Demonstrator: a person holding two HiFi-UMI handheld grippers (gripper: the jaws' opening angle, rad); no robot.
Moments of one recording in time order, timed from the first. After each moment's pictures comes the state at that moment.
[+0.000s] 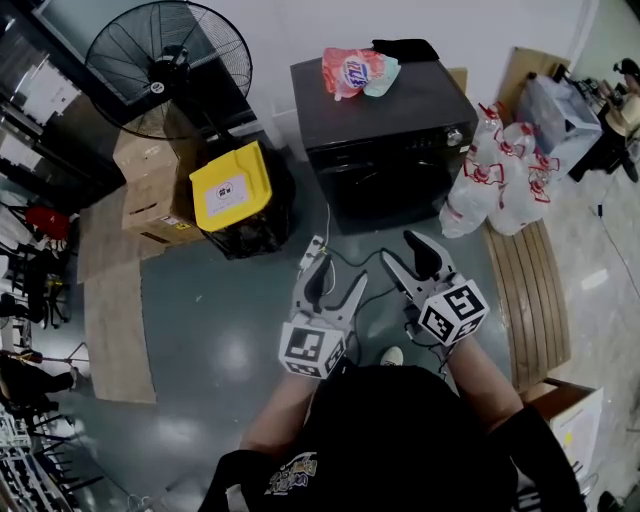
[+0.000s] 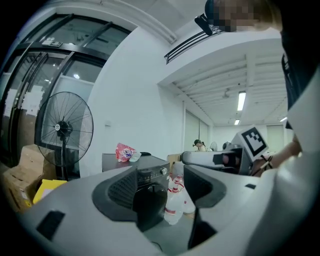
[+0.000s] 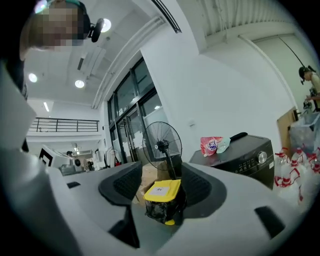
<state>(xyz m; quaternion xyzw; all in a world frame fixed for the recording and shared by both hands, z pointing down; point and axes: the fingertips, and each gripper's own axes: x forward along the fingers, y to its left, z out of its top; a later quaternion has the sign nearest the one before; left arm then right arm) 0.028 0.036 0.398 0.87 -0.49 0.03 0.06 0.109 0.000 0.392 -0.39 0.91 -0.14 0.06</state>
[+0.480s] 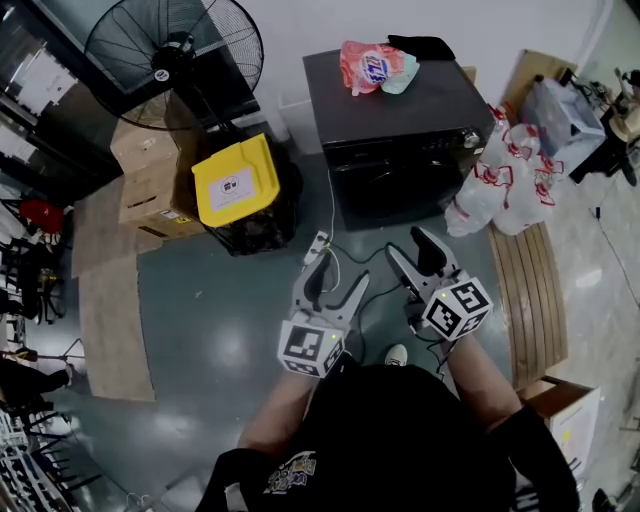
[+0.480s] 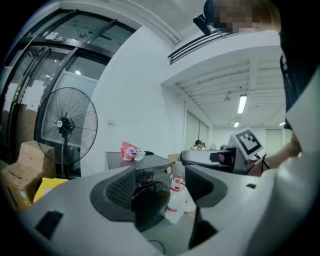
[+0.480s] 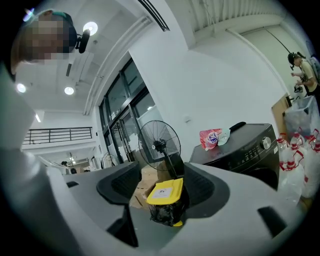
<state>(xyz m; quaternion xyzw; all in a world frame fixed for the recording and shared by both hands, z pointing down) -0.034 0.016 0.403 0.87 -0.49 0.02 0.08 0.058 -0.030 0.401 -0.40 0.89 -0.20 0.08</state>
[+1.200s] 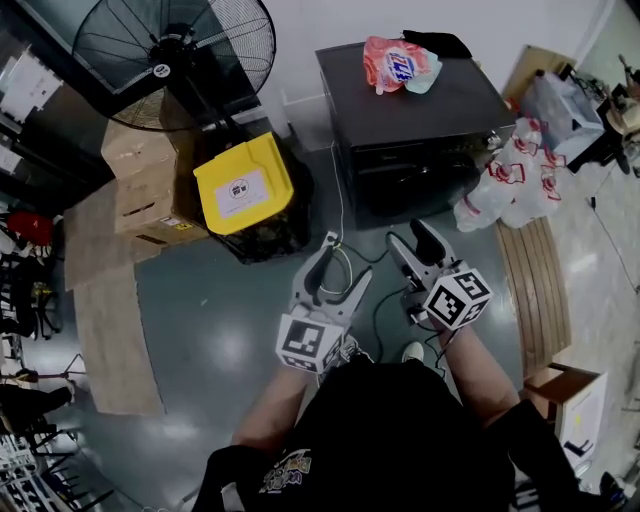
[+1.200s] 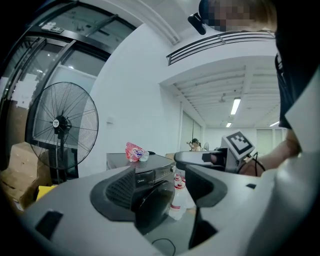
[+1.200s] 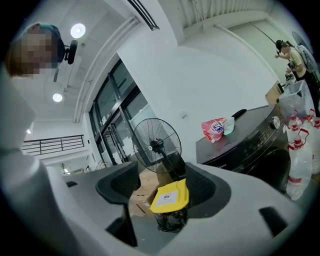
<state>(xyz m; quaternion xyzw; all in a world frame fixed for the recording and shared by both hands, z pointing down) -0.137 -0.036 0.405 0.89 -0.44 0.02 0.08 -0.046 -0.088 0.415 -0.43 0.86 -0.25 0.10</state>
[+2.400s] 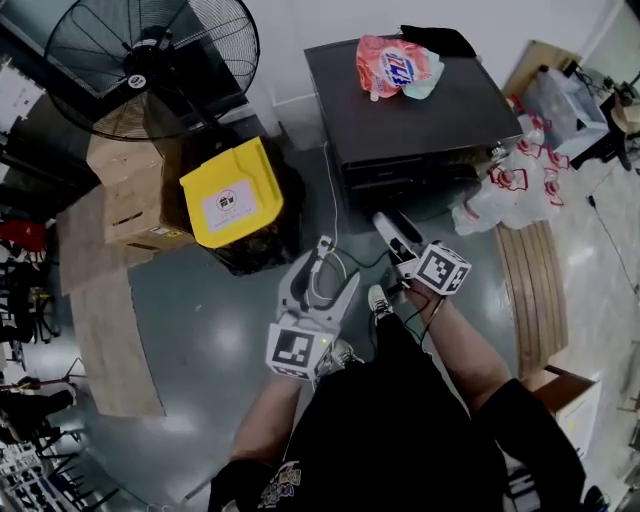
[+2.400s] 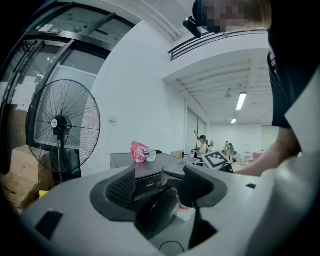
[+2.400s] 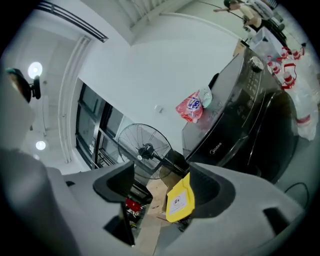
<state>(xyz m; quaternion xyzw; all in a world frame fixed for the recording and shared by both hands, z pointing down) -0.136 -0.115 0.416 0.88 -0.47 0.04 0.07 -0.040 -0.215 0.501 -0.40 0.79 -0.42 0.19</state>
